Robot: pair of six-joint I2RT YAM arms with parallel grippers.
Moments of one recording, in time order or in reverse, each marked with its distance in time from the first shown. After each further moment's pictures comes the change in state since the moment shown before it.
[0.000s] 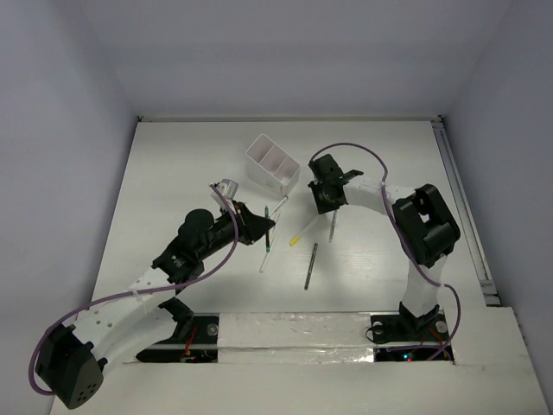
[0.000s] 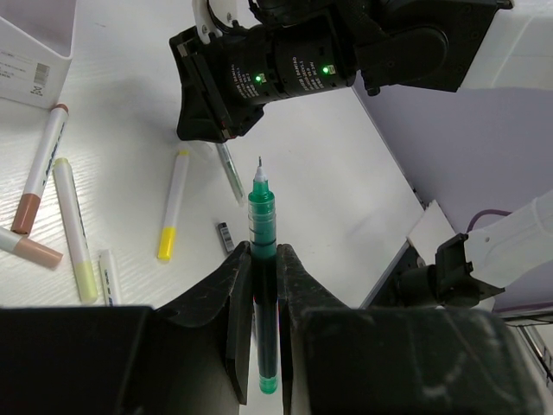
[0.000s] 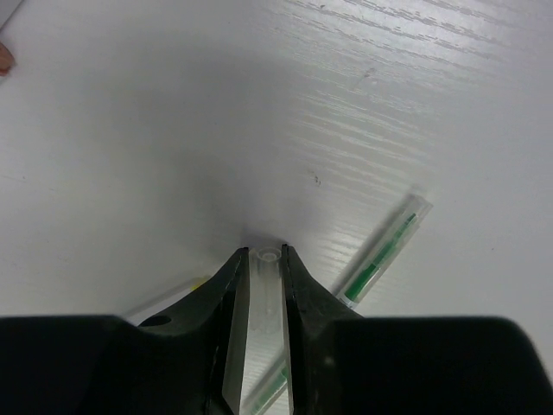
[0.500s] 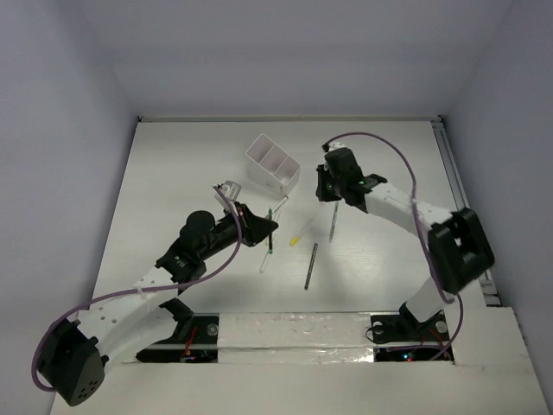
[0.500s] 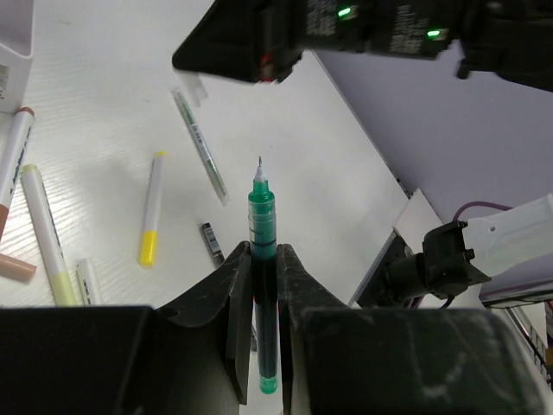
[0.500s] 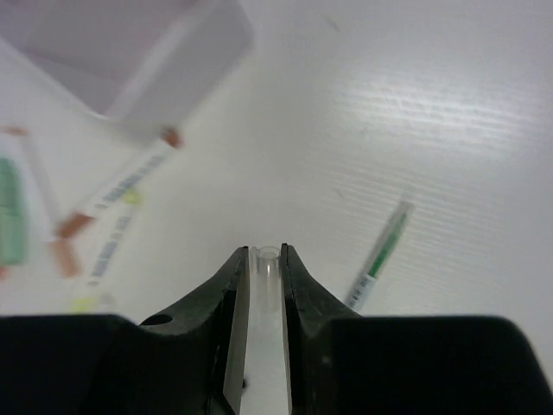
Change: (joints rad) left arm 0.000 0.027 -0.032 0.089 0.051 -0.006; right arm 0.000 -0.227 -0.109 0.146 -0.012 0.114
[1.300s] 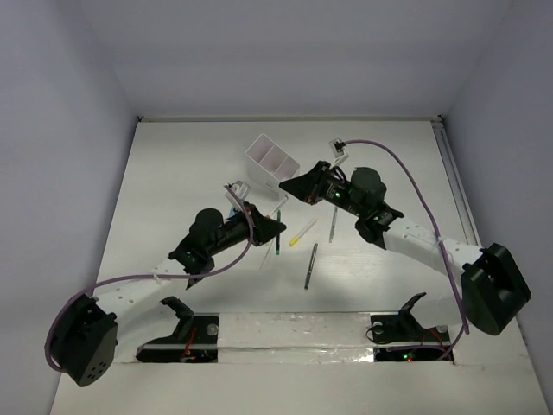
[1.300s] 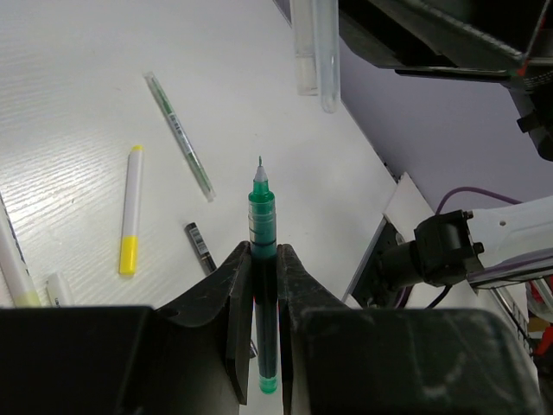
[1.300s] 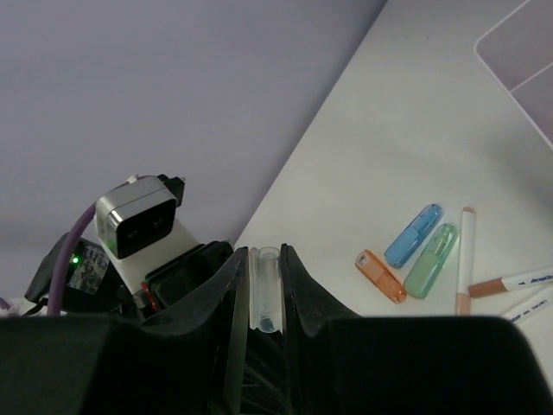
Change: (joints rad) left arm 0.000 0.152 -0.032 0.201 0.086 -0.021; right arm 0.113 -0.348 -0.341 0.851 -0.444 0.533
